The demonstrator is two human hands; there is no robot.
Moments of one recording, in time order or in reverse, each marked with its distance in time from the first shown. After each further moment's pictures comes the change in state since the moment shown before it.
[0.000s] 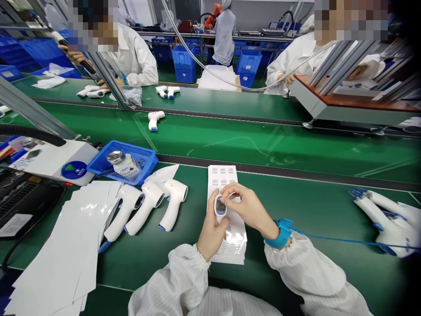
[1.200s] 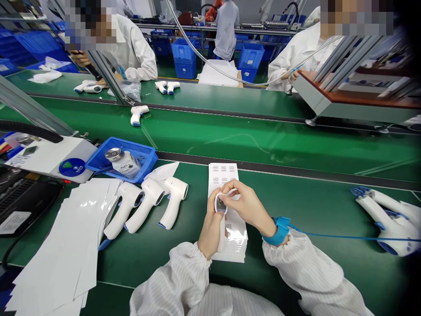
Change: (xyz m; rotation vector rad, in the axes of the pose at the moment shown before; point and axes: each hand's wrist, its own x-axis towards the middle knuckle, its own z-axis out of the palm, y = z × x) left_hand 0.001 0.008 0.001 -0.092 0.043 -0.088; right_hand 0.004 0.006 0.004 -0.054 0.010 0.029
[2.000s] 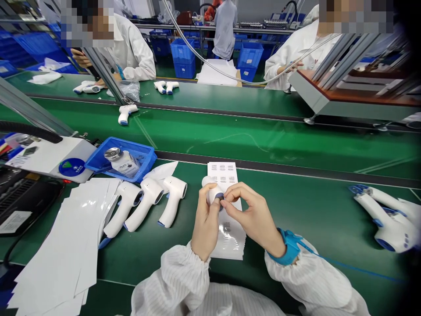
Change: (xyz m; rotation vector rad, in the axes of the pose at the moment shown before) left_hand -0.008 0.034 0.008 0.210 0.176 0.300; right_hand -0.032 -0.034 -0.004 -0.059 0.135 -0.189
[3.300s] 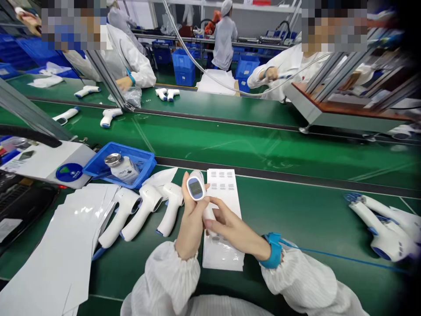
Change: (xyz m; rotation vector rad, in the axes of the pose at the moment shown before) left_hand 0.018 0.013 -0.020 -0.265 0.037 -0.151; right_hand 0.008 0.024 0.026 0.389 -0.418 0.243
